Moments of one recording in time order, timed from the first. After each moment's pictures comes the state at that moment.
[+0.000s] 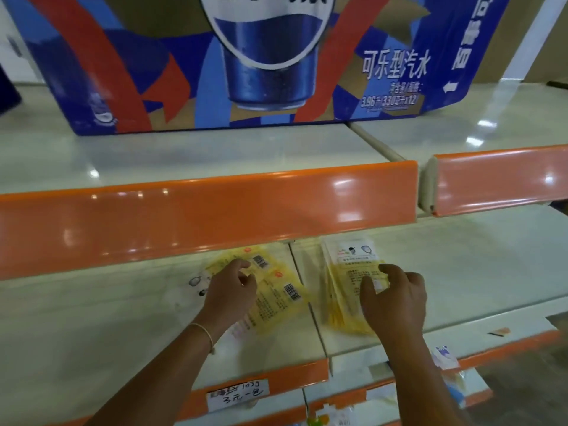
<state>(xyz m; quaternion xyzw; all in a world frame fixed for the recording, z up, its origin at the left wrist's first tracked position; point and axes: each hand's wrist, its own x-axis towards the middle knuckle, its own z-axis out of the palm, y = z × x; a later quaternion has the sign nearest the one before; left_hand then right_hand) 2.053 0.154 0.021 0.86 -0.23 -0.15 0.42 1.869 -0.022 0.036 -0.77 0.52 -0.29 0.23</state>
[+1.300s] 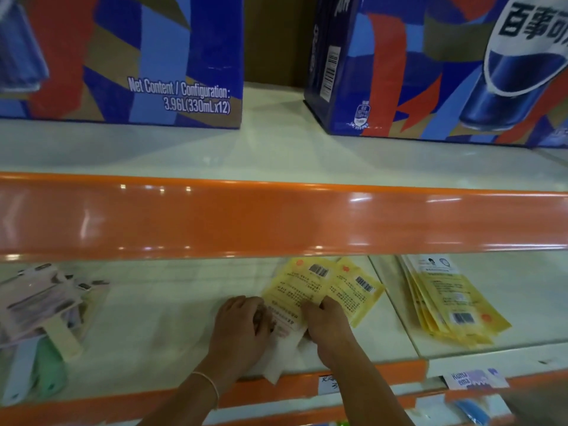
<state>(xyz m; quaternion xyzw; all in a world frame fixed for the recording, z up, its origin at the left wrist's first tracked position) 2.097 0.336 -0.033 0.90 -0.31 -0.03 0.32 2.018 0.190 -0.008 -0.63 0.41 -0.08 0.66</state>
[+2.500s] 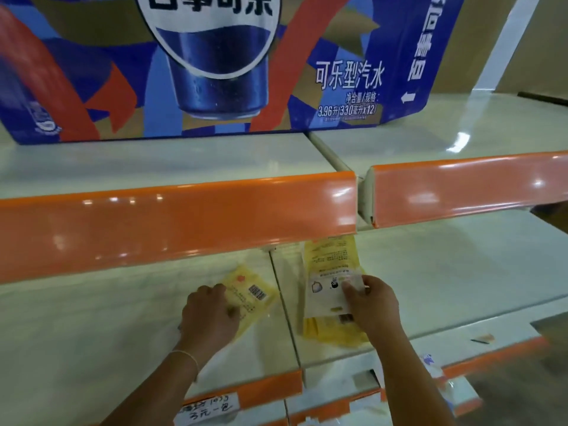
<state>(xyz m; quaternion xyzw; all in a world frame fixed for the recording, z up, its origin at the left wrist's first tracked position) 2.041 0.143 -0.014 0.95 -0.26 -0.06 0.14 1.867 -0.076 0.008 -0.74 0.47 -0.21 0.43</state>
